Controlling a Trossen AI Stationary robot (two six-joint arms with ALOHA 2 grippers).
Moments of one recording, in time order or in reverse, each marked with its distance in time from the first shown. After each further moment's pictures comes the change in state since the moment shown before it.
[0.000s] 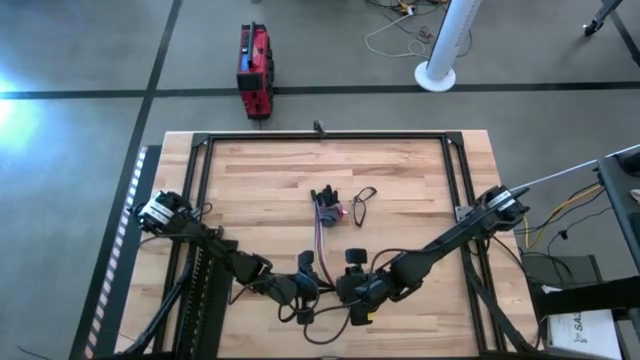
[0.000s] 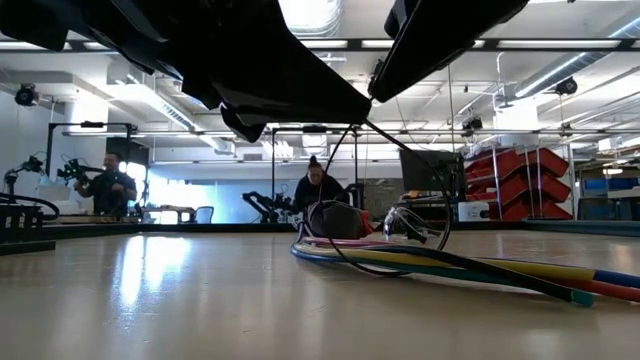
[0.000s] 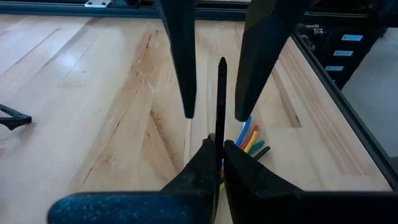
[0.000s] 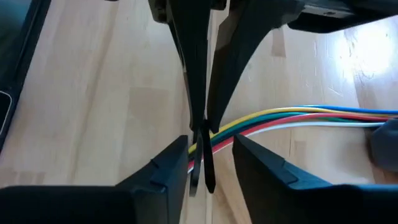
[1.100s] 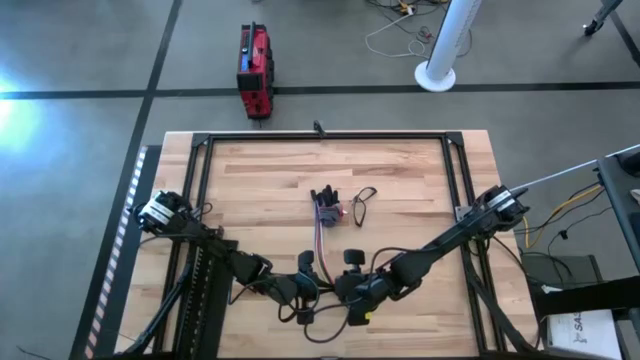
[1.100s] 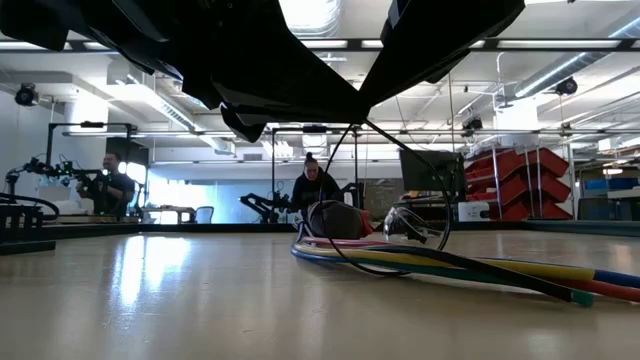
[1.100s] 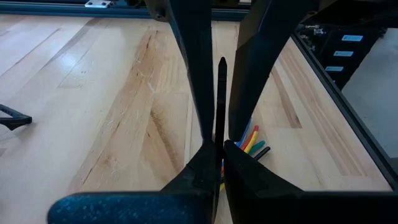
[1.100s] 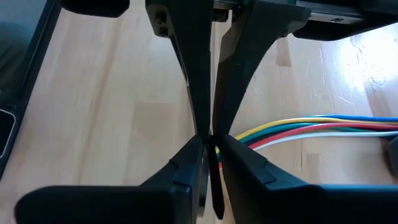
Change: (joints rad) left arm 0.000 0.000 0.000 0.000 0.000 0.000; right arm -0.005 0.001 -0.056 0.129 0.003 0.009
